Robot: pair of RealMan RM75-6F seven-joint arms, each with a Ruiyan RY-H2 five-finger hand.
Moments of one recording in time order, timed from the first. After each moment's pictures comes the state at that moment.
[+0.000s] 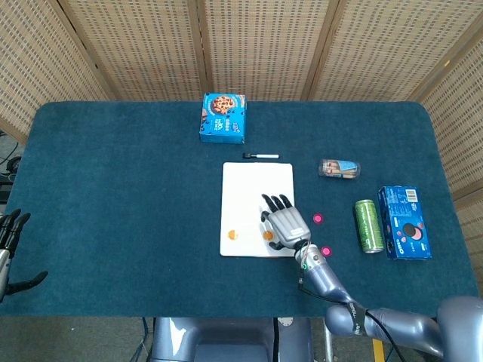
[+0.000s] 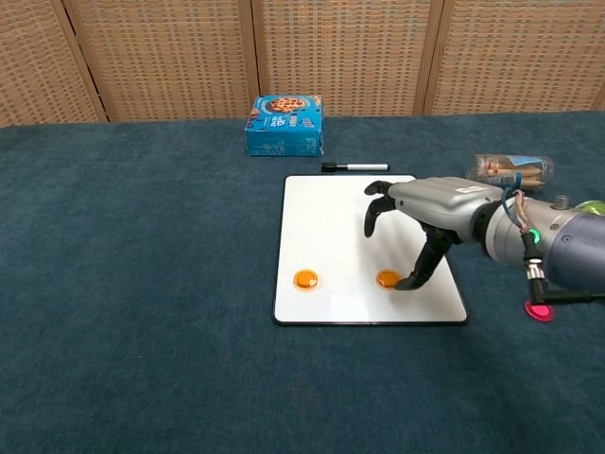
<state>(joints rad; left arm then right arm) -0.03 -0.98 -0.01 -1.81 1.49 1.50 0.09 0.76 -1.66 0.20 -1.50 -0.92 0.93 -0.58</state>
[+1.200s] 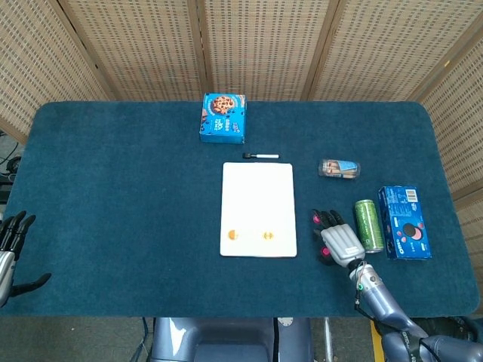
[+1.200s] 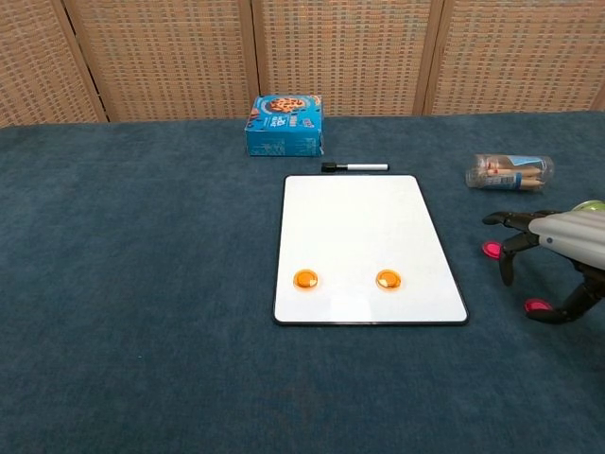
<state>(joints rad) -0.03 -1.00 0.00 -1.81 1.51 1.50 0.13 0.55 -1.46 -0.01 -1.44 -1.25 1.01 -0.23</state>
